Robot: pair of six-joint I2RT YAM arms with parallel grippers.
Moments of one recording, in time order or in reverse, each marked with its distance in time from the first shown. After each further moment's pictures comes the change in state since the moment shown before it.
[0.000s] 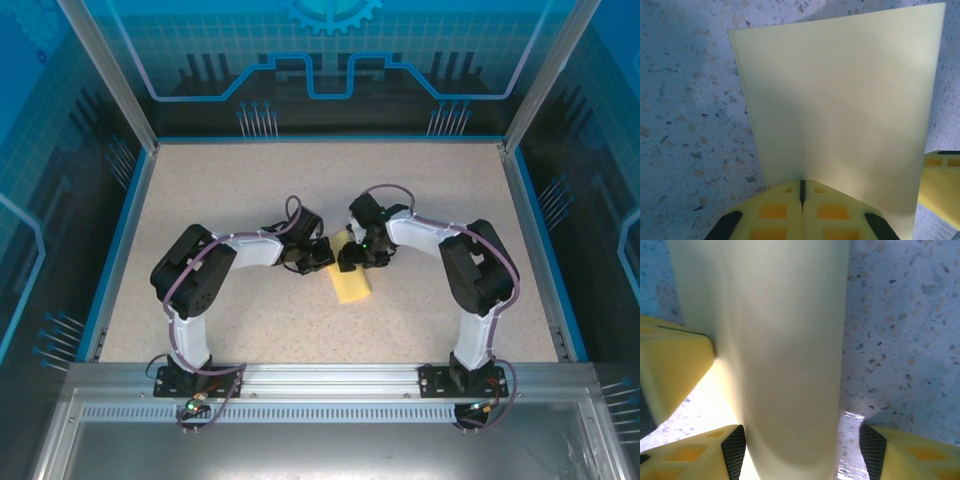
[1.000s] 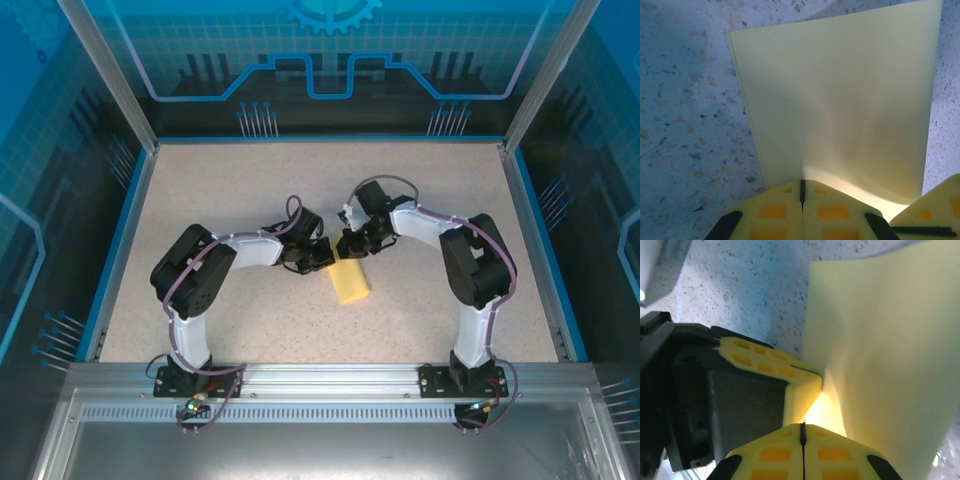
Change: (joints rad) left arm 0.000 0.000 0.000 -0.004 -0.001 0.018; right arm -0.061 0.061 0.083 0.070 -0.331 -0.094
